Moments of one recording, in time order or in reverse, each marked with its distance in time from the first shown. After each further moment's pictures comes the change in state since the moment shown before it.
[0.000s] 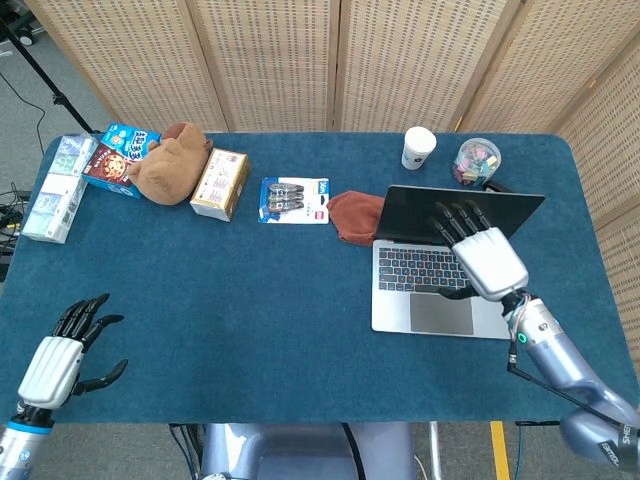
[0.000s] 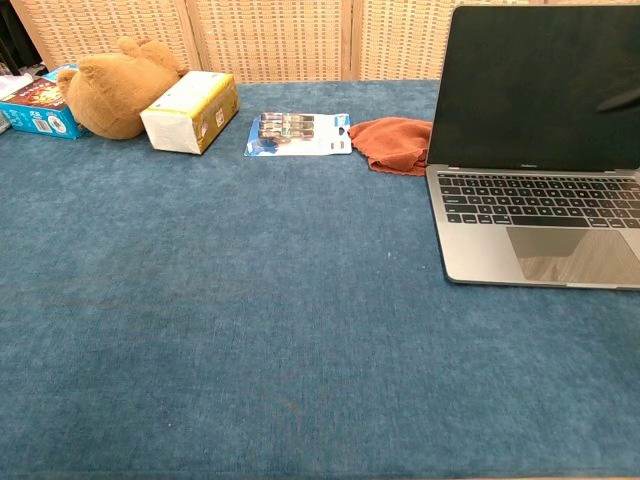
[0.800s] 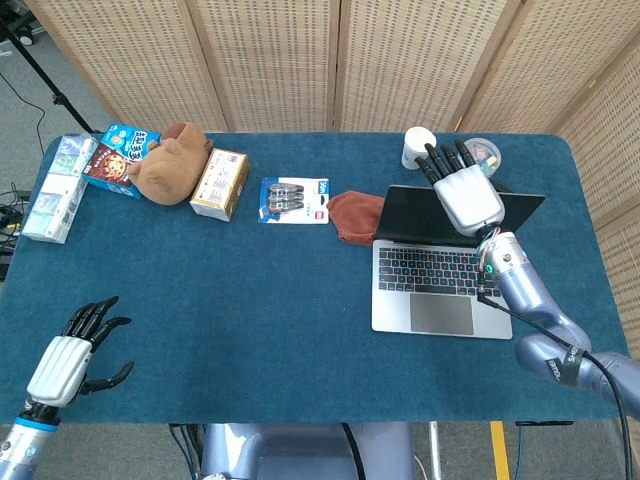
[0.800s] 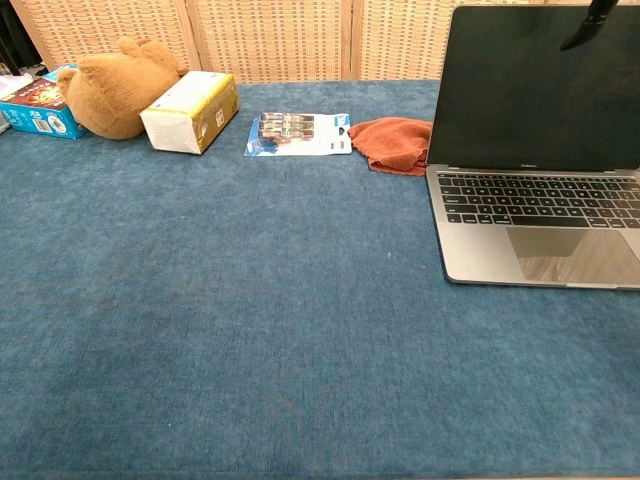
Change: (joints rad) left arm -0.019 -0.013 0.012 0.029 0.003 -0.042 -0.026; right arm 0.251 -0.157 0.044 0.333 0.226 -0.115 -0.188
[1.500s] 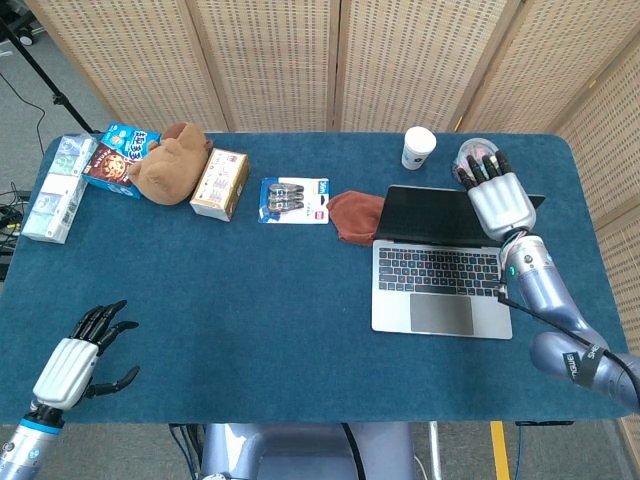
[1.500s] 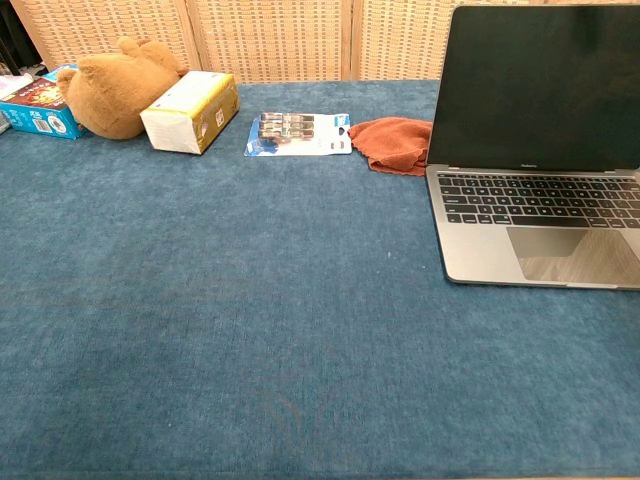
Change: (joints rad) left arm -0.008 0.000 0.017 -0.002 0.024 -0.002 -0.011; right arm 0.044 0.102 -0.110 -0.085 0.321 -0.044 -0.272
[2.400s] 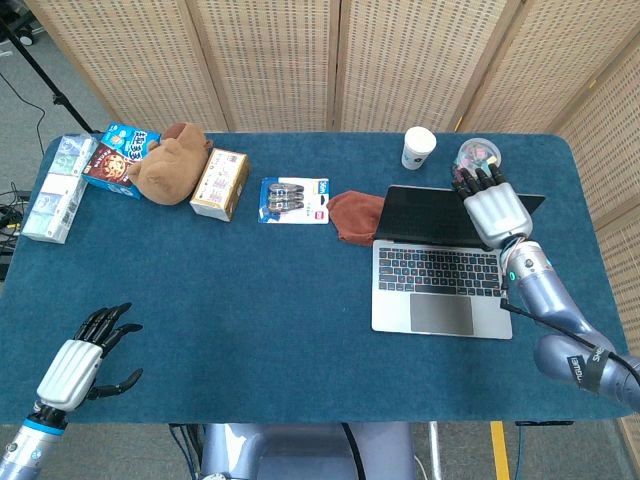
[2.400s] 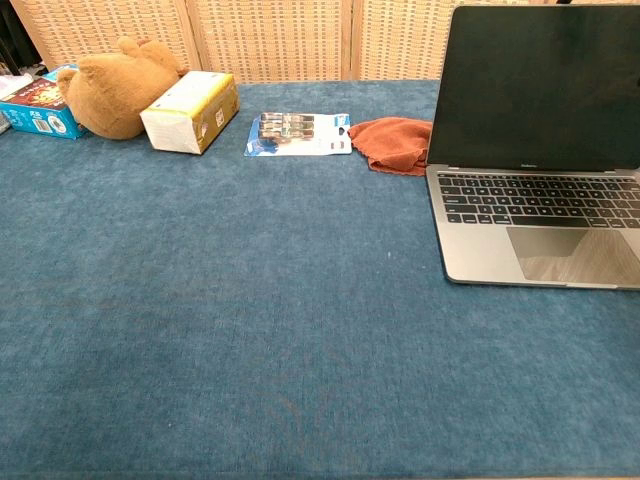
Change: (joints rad) left arm -0.006 -0.004 0.011 0.004 0.009 -0.006 0.001; right arm 0.029 0.040 -0.051 -0.040 0.007 -0.061 0.146
